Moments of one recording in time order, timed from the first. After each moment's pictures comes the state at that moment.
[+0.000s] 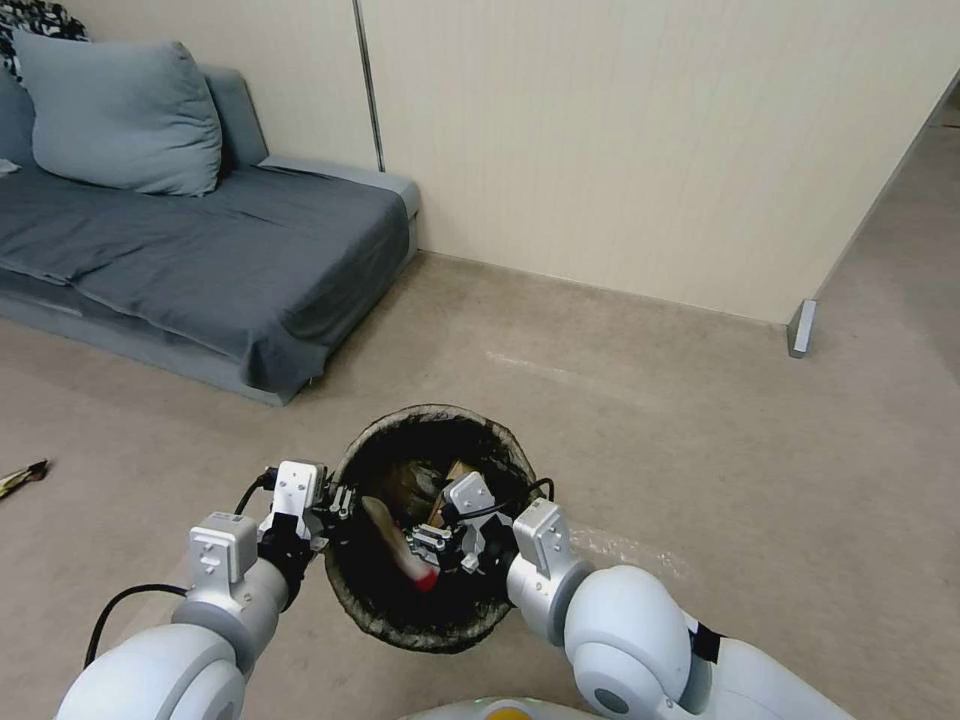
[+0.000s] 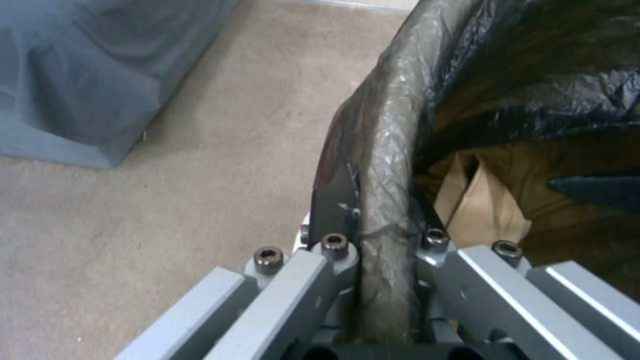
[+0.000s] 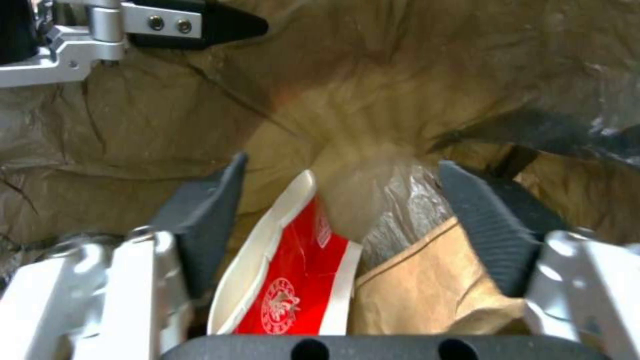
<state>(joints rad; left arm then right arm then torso) 1.72 -1.29 -0.63 -2.50 -0.31 0.71 0.02 -1.06 1.05 -0.32 2.24 0.61 -0.64 0.32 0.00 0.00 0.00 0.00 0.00</state>
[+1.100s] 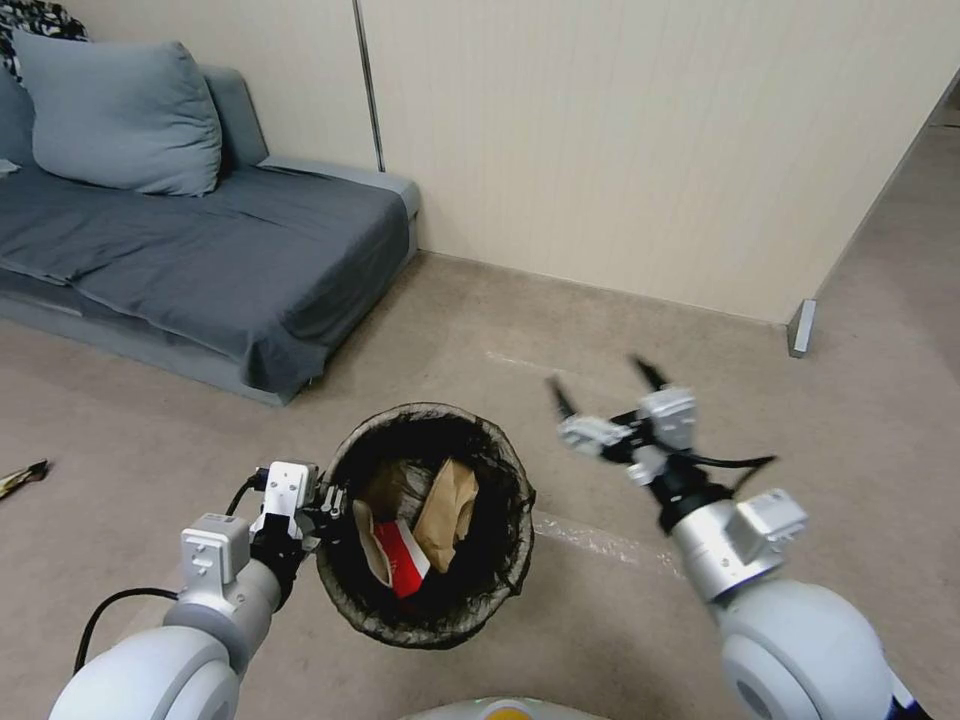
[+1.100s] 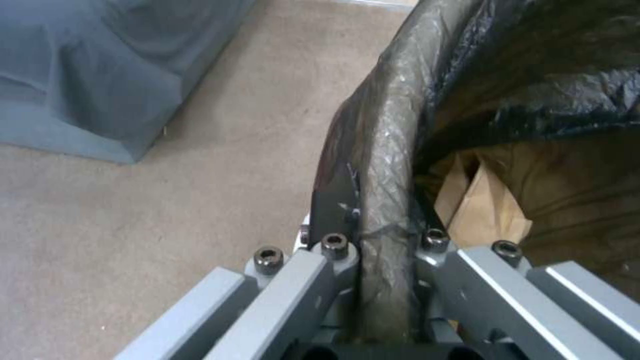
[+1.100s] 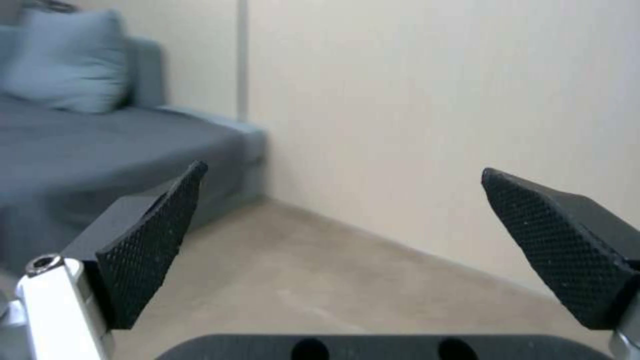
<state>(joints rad) 1.74 -1.31 -0.66 -2.50 -0.30 0.71 0.02 -1.59 1.20 0.42 2.39 0.16 -0.15 0.16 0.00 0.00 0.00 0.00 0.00</state>
